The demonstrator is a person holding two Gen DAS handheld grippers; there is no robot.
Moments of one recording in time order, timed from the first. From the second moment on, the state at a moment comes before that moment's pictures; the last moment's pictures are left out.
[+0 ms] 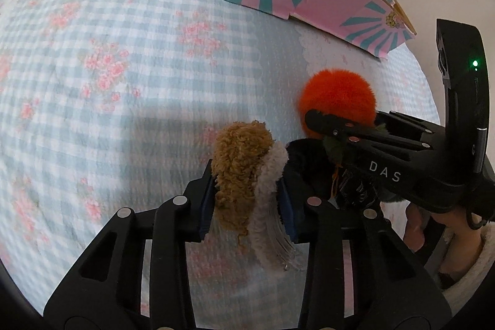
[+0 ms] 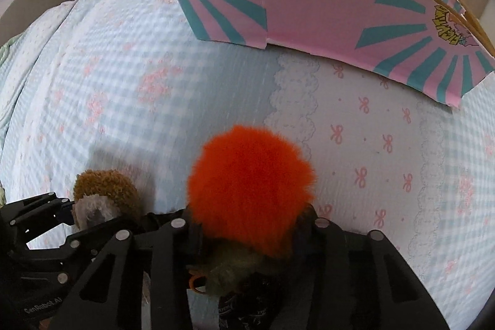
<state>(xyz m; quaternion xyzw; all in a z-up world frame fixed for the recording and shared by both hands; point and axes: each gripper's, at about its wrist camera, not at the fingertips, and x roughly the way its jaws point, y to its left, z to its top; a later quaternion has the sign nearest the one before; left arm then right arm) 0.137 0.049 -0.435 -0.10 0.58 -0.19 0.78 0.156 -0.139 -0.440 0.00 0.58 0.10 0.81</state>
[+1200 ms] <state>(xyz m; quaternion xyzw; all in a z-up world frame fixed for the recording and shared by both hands) 0.126 0.006 -0.206 -0.12 0.48 -0.13 0.86 0.122 -0.216 -0.222 0.06 0.49 0.13 0.86</state>
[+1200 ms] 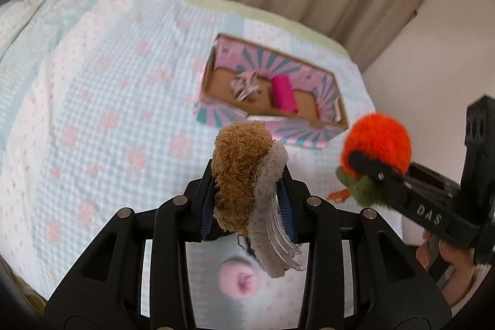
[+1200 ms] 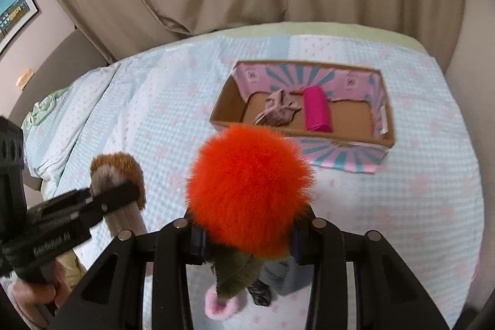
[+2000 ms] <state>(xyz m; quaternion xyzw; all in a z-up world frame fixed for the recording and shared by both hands) 0.291 -0.093 -0.200 -0.09 0.51 -0.14 0.85 0.254 -0.331 -0.193 0.06 0.50 0.10 0.86</state>
